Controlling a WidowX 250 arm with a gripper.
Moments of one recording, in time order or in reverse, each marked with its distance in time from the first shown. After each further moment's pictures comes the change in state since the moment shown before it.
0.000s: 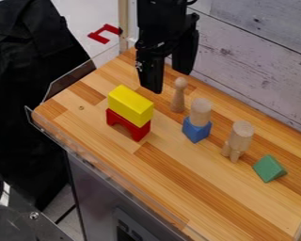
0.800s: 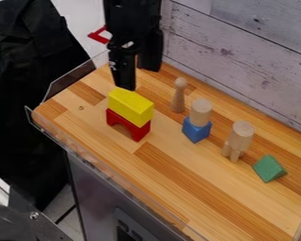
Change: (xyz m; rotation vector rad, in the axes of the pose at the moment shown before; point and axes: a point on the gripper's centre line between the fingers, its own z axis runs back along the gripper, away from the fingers) arm 0.046 0.007 -0.015 0.028 0.060 0.166
